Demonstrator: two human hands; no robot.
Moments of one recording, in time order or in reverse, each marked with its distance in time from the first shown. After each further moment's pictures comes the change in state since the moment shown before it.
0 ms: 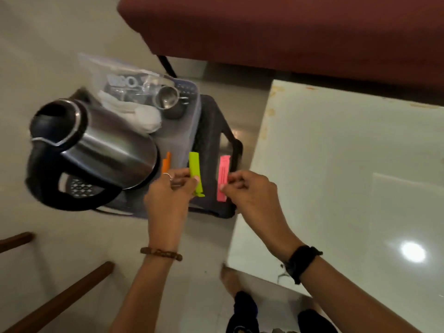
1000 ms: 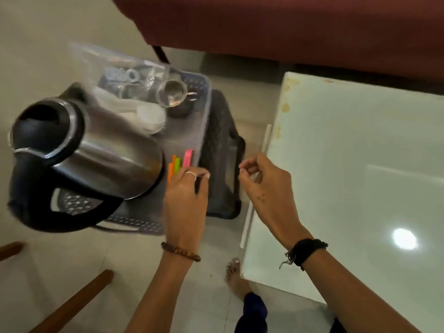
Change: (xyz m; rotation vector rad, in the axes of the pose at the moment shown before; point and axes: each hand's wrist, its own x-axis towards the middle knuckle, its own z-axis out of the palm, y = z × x) left_hand 0.035 -0.025 0.000 0.462 -0.007 0.484; right_hand 0.043 0.013 0.033 -0.186 0.161 -0.258
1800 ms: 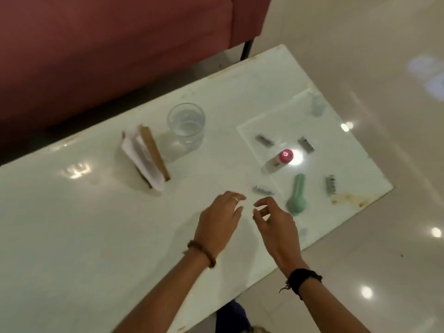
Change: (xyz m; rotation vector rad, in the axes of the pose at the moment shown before) left_hand -0.289 0.473 0.419 0.007 -0.973 0.816; right_hand -0.246 0.343 -0.529 -0.124 0.557 0.741
